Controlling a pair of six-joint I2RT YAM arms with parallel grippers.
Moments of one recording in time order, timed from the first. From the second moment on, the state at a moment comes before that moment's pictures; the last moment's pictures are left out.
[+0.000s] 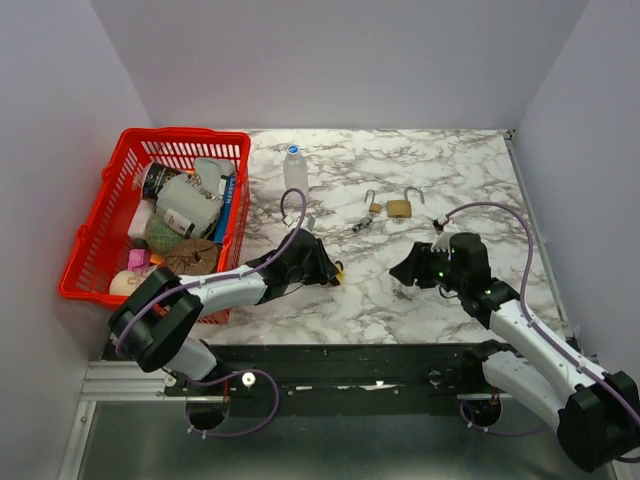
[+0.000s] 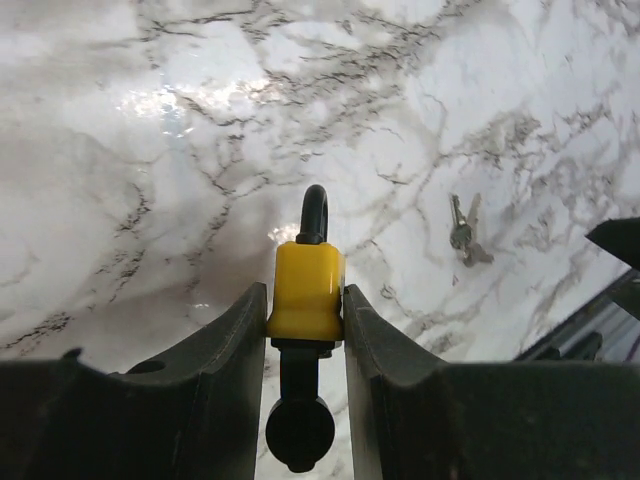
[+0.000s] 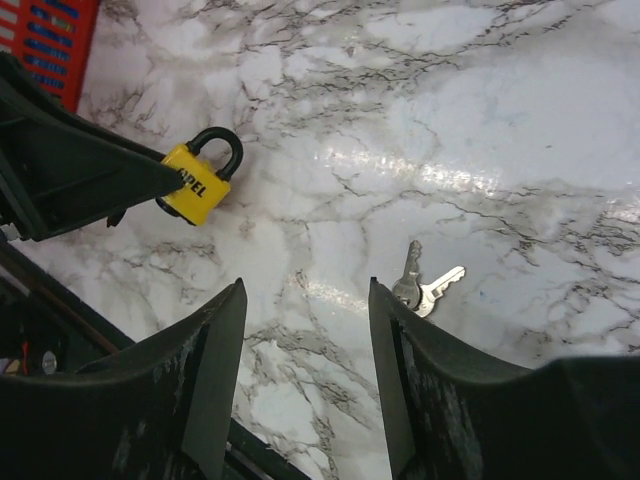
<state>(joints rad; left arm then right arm) -0.77 1.45 0.65 0.14 0.03 -0.86 0.37 0.86 0.43 -0.13 -0.31 0.45</state>
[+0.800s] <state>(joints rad) -0.86 1.55 0.68 0.13 -0.11 -0.94 0.48 1.08 0.45 -0.21 -0.12 0.44</state>
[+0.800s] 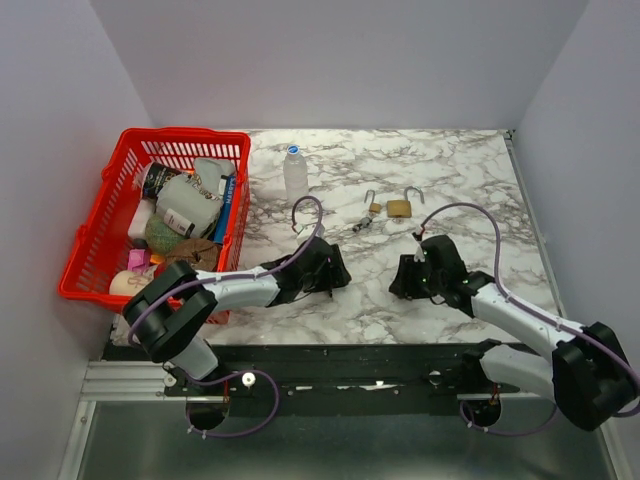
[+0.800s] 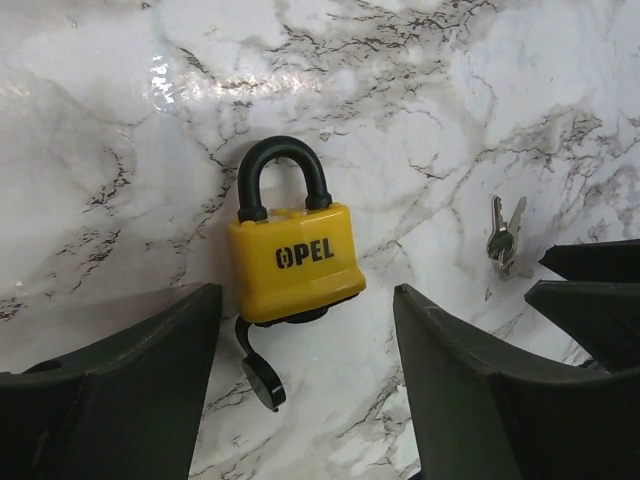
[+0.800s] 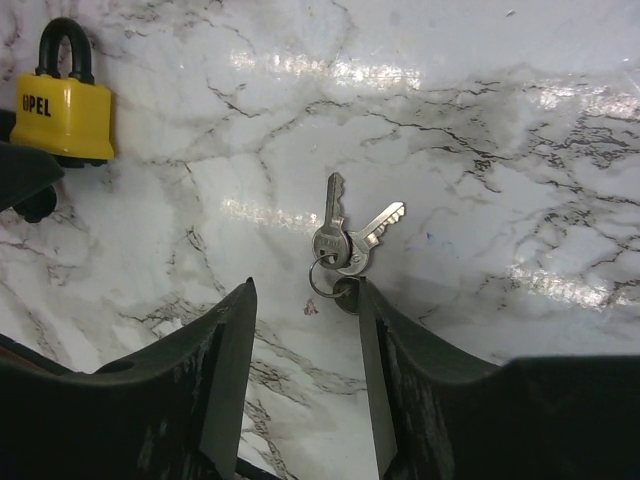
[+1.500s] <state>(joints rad) -0.87 1.37 0.91 -0.18 -0.10 -0.65 0.66 1.35 0.62 -0.30 0.20 0.48</state>
